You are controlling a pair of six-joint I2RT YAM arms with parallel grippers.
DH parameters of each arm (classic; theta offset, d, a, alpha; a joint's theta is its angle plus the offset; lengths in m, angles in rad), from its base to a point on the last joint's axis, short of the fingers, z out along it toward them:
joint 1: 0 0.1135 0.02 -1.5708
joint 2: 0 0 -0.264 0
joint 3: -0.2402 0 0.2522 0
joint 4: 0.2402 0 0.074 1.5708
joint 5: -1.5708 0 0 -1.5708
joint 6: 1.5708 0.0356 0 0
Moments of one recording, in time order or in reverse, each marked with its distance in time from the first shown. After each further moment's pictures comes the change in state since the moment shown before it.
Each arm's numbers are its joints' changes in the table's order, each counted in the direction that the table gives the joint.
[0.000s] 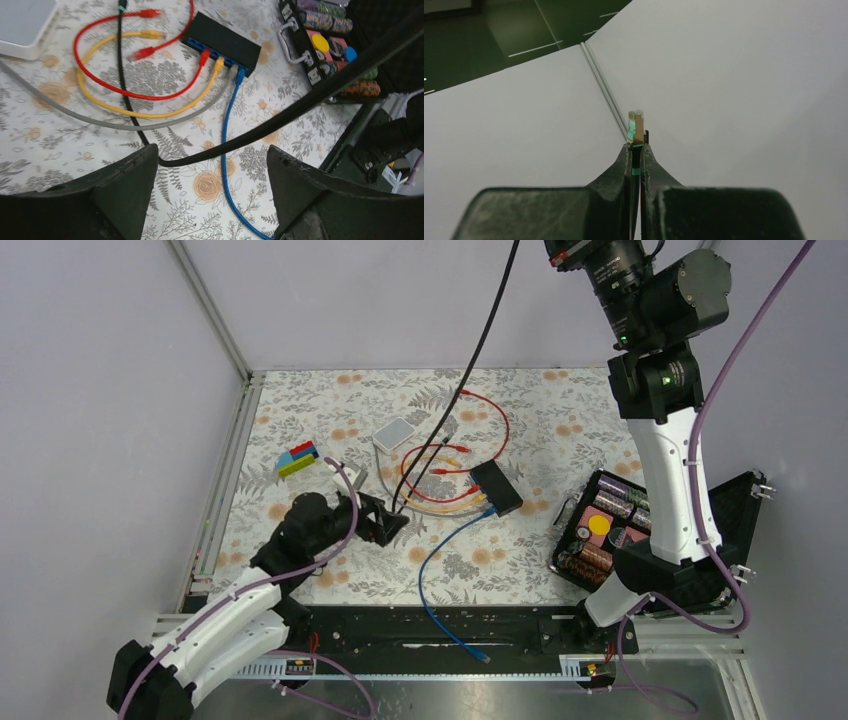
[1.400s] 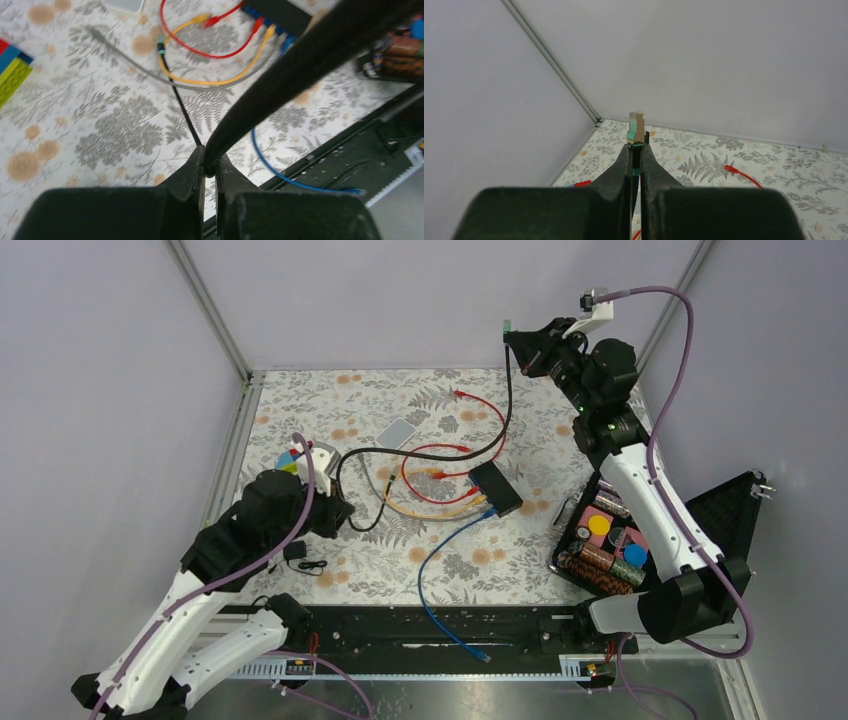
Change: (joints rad) left arm -0.082 -0.010 -0.600 0.861 0.251 0.092; right arm -0.076 -0.272 0.949 -0.217 0.039 -0.184
